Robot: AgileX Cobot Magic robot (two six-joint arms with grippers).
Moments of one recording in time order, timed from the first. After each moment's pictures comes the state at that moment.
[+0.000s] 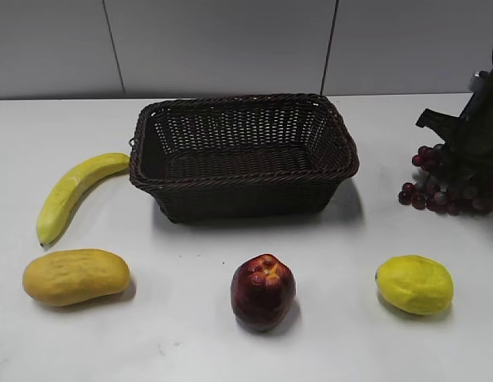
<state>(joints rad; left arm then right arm) -0.02 0.00 -0.48 0.10 1.08 -0.02 0.07 2.02 -1.32 -0.05 0.59 0.86</state>
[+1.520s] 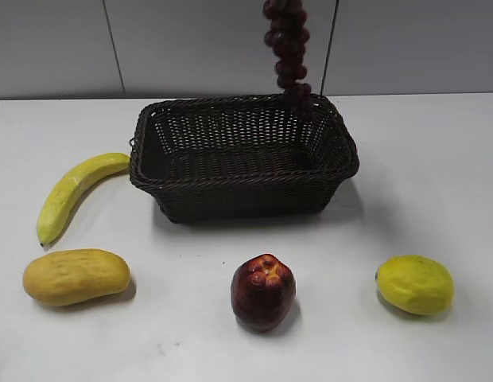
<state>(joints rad) -0.02 0.00 -0.48 0.10 1.08 -0.02 0.60 1.93 -1.98 -0.03 0.70 0.24</state>
